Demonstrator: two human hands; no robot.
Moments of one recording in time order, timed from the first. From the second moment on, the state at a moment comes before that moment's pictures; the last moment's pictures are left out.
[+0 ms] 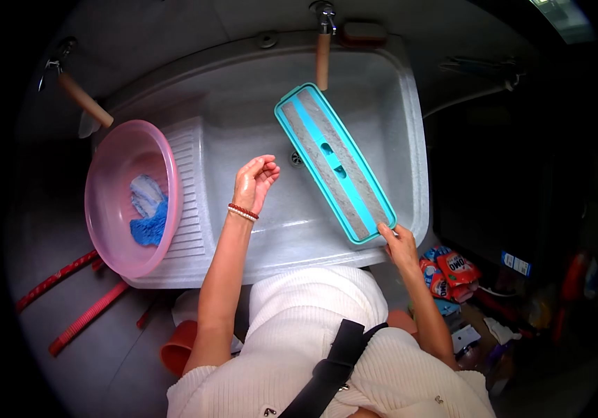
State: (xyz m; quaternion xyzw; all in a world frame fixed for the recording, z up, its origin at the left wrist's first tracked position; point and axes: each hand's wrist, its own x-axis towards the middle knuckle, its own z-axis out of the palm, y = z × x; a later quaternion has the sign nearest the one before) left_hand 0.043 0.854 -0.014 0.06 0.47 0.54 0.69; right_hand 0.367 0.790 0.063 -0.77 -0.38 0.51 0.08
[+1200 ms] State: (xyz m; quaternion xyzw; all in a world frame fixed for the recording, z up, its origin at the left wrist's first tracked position) left_hand -0.006 1.103 -0.019 0.16 0.51 0.35 0.77; right_hand 0.334 0.762 0.050 -0.80 -0.33 0.47 0.18
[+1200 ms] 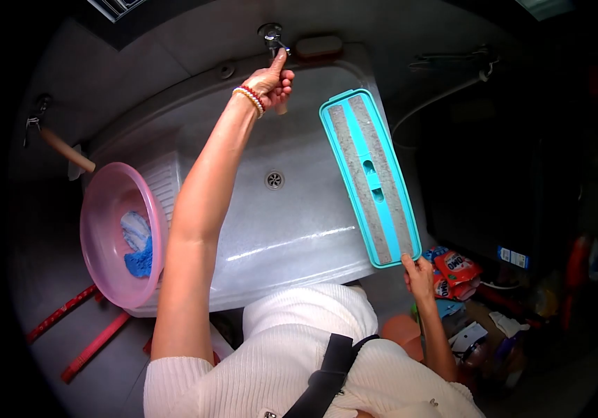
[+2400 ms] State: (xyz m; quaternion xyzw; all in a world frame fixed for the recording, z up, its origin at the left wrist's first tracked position) left_hand 0.010 1.096 -0.184 0.05 0.39 0.46 0.80; right_hand 0.349 0.779 0.046 -0.79 -0.30 0.51 0.15
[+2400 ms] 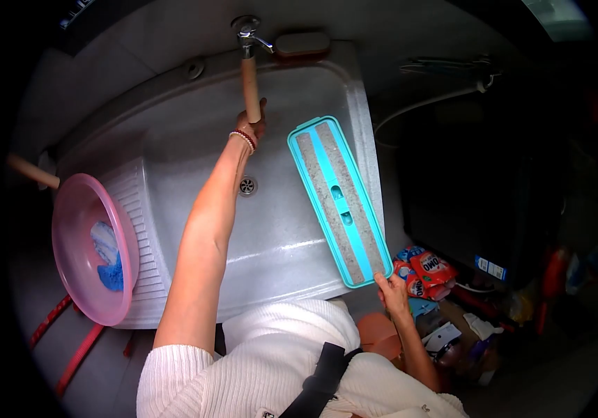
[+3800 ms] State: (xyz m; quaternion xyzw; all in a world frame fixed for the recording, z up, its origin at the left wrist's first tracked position) left_hand 0.089 0.978 -0.112 0.20 0.66 0.43 0.59; right_hand 0.337 0.786 0.061 -0.81 -0.53 0.24 0.05
